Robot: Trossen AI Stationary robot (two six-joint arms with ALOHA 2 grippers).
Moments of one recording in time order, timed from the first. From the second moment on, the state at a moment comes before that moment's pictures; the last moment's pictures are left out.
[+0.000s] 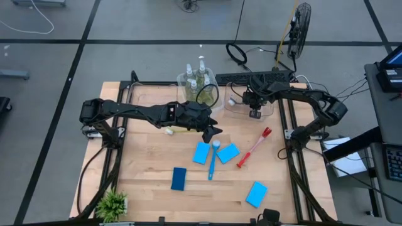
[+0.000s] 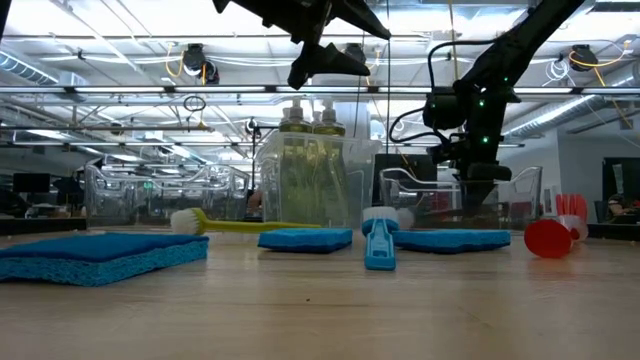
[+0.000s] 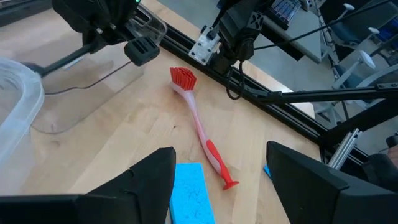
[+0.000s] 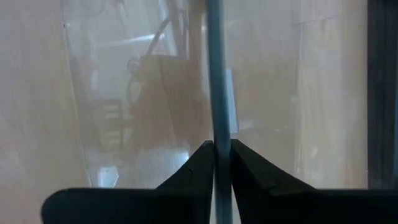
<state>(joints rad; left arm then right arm) 0.04 1.68 1.32 -0.09 0.02 -0.53 -0.79 1.52 0.85 -0.58 0.08 -0.61</state>
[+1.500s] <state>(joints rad) 0.05 1.68 1.32 -0.18 0.01 -0.37 -0.18 0.75 0.85 -0.98 0.00 0.46</state>
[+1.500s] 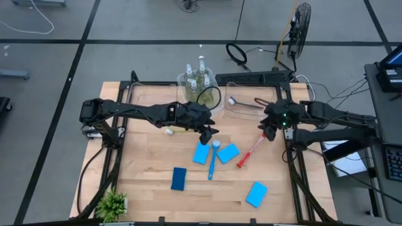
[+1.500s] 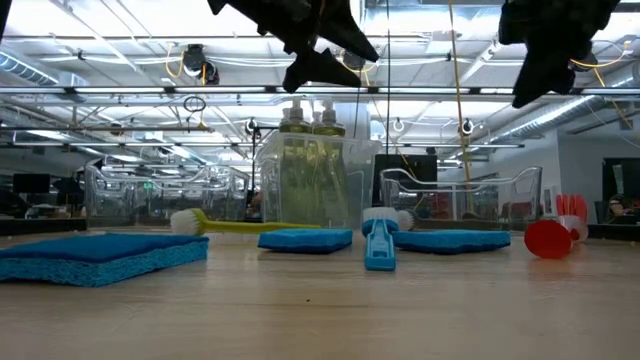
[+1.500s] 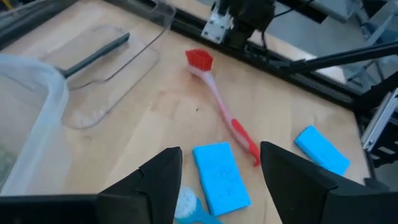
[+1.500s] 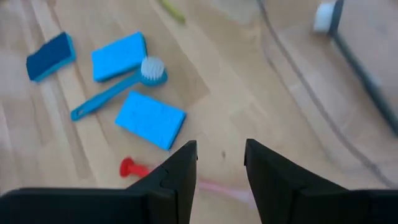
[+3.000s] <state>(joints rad) -0.07 1.05 0.72 -0.15 -0.40 -0.54 -0.09 0.75 0.55 -0.89 -0.21 1.50</state>
